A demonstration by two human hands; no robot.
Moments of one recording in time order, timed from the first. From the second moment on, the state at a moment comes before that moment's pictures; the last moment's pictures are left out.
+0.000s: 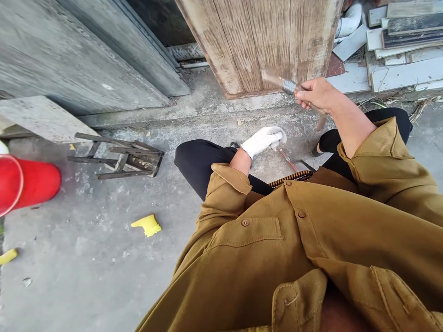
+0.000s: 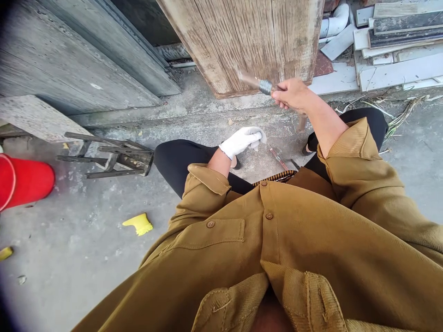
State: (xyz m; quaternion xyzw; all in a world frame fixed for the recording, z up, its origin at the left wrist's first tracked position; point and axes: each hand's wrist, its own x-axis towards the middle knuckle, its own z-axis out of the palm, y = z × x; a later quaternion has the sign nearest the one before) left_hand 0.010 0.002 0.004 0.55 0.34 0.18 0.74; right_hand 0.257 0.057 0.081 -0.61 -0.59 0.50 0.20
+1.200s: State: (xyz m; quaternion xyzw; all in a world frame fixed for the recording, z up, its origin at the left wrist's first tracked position) left_hand -0.002 0.008 0.011 0.58 0.40 0.25 0.67; right_hand 0.241 0.059 0.048 -0.48 -0.73 0.40 -0.29
